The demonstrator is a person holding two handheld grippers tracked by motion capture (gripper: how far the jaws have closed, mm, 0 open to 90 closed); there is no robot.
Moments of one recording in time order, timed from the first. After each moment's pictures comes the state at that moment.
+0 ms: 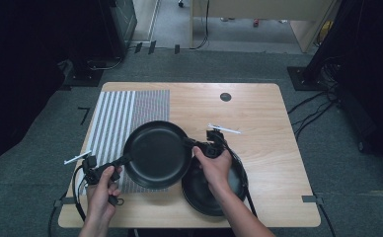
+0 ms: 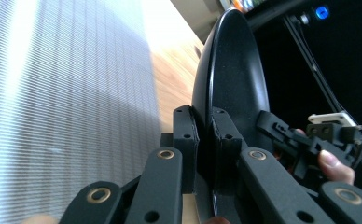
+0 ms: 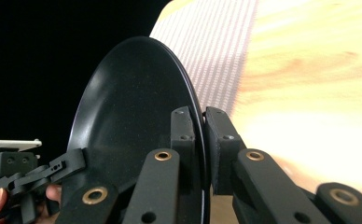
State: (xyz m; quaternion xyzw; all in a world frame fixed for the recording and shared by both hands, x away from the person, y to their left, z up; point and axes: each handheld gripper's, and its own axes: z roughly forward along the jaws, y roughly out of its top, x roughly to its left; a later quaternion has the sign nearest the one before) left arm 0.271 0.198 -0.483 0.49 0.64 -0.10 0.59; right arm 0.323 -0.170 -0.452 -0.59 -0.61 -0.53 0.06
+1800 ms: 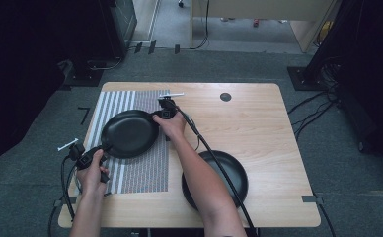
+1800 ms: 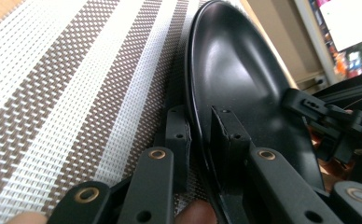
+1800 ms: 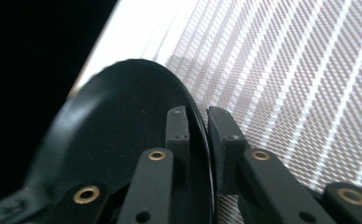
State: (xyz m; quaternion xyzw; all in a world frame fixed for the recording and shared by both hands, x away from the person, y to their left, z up) left arm 0.341 0.249 -0.529 0.43 0.75 0.04 0.50; right arm 0.509 -0.039 -0.514 -0.55 -0.70 -0.45 0.09
